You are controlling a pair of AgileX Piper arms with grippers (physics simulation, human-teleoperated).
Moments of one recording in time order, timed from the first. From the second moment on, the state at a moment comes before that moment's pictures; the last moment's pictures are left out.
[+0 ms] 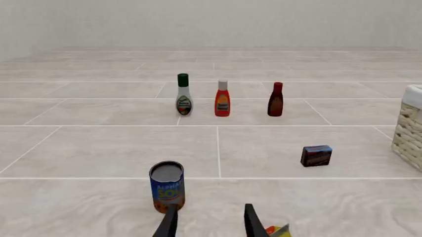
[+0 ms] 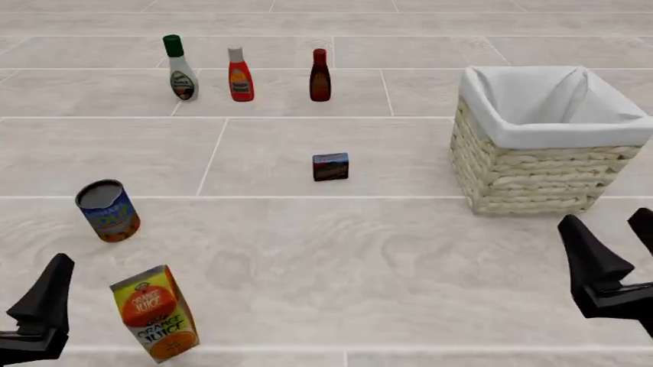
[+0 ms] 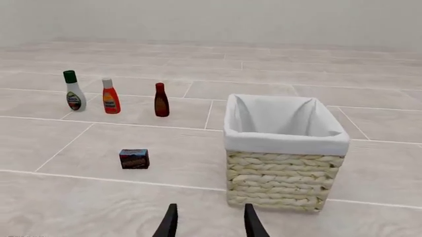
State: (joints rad) left arm 0.00 0.00 0.00 0.00 0.00; right arm 0.11 0.30 -0.13 -0.14 -0.01
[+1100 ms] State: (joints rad) left arm 0.00 0.00 0.00 0.00 0.00; right arm 0.25 0.82 -0.32 -0.35 0.01
